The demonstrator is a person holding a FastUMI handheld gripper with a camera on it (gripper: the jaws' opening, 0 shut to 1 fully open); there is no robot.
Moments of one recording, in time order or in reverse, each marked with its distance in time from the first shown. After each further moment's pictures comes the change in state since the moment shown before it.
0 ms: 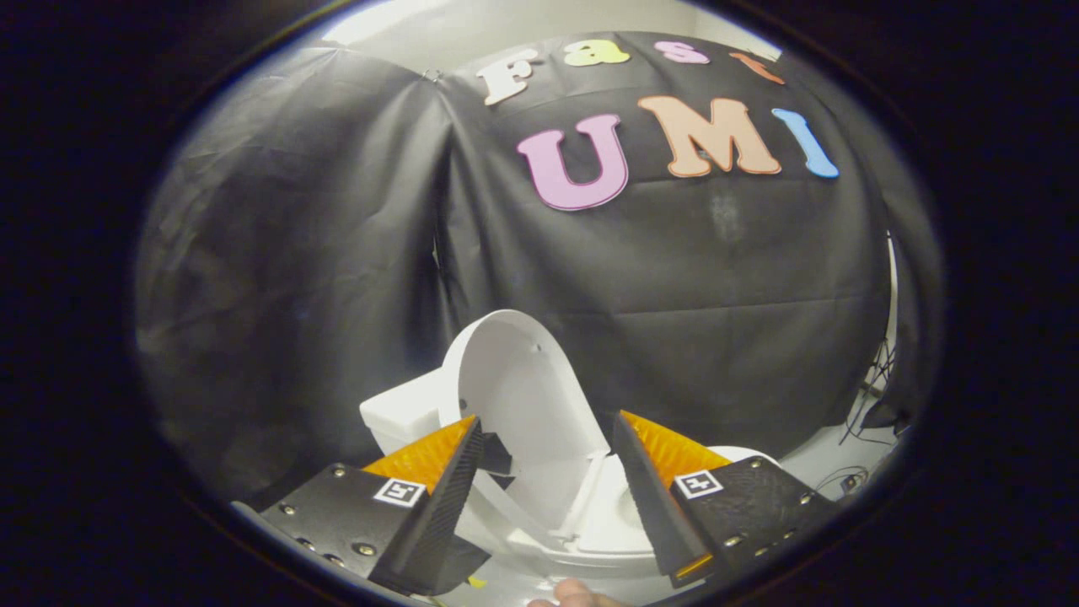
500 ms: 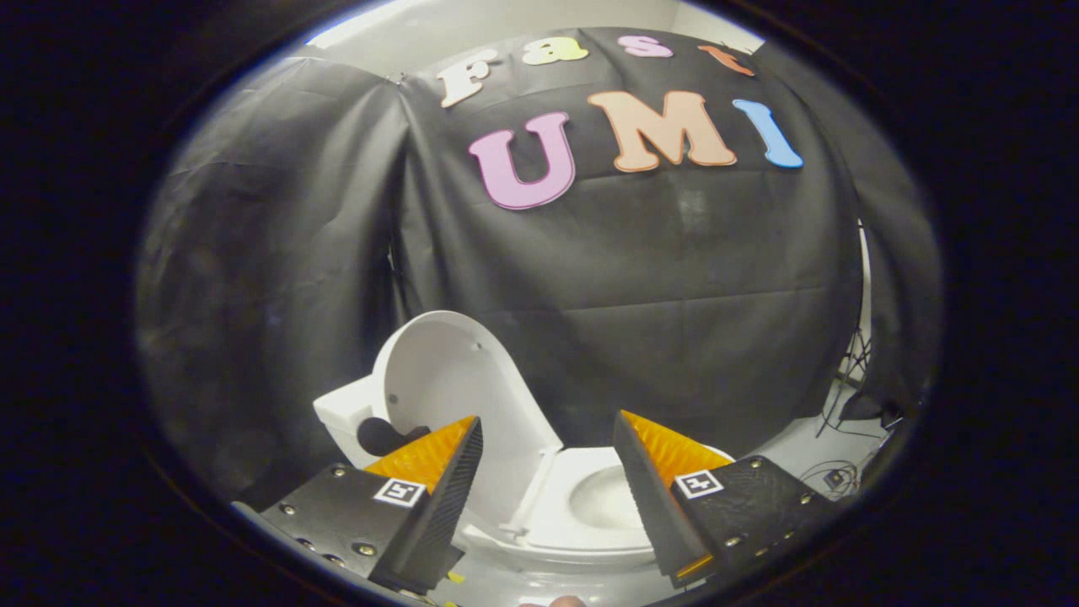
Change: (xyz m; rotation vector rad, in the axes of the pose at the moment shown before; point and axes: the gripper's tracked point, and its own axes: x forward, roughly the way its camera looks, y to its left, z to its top) arm -0.015 -0.084 -0.003 0.019 0.026 -0.118
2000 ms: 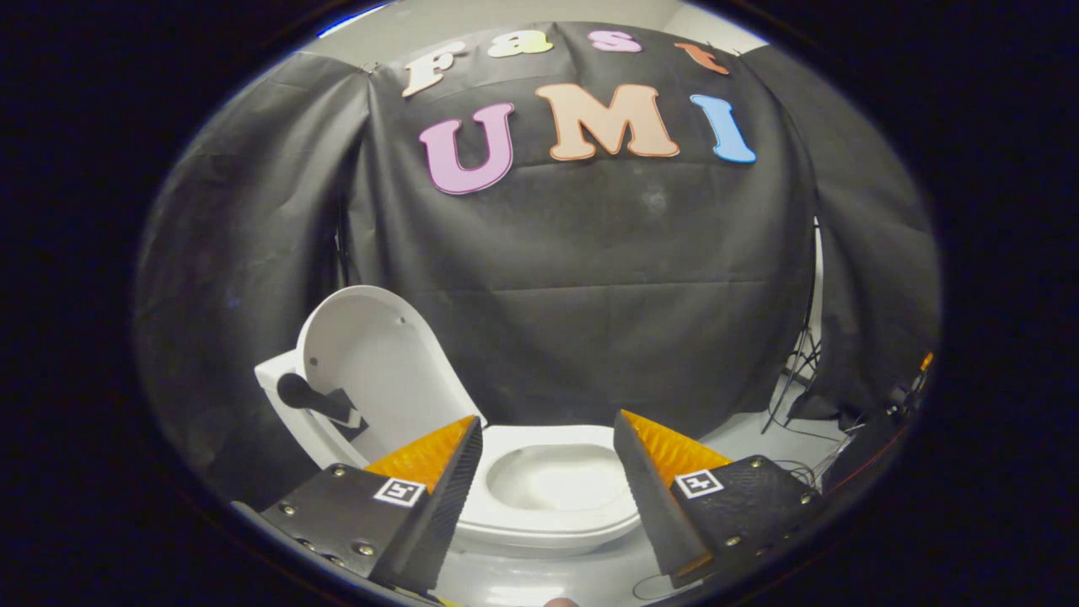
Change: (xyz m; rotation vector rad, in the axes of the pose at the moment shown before) arm -0.037 -0.103 -0.015 -0.071 0.037 -0.149
